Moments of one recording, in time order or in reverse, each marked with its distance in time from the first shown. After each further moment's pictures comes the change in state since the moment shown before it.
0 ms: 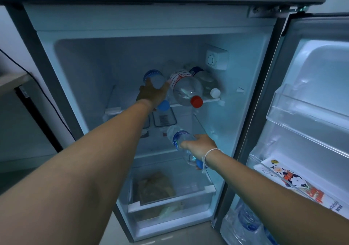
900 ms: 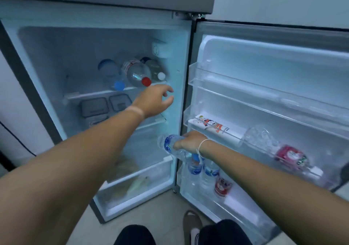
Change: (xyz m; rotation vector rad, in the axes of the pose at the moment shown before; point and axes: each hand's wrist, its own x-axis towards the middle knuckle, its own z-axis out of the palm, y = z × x) left_hand -0.180 0.025 0.044 0.316 -0.229 0.802; right_hand -0.152 0.073 -0.060 -0.313 0.092 0.103
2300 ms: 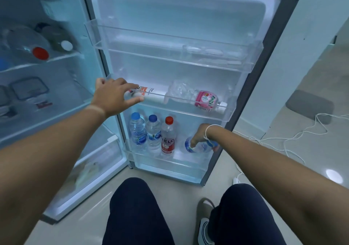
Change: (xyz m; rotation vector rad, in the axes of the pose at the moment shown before) left_hand -0.008 0.070 0.115 0.364 -0.061 0.272; right_hand -0.049 0.213 -0.074 -0.074 -0.030 0.555
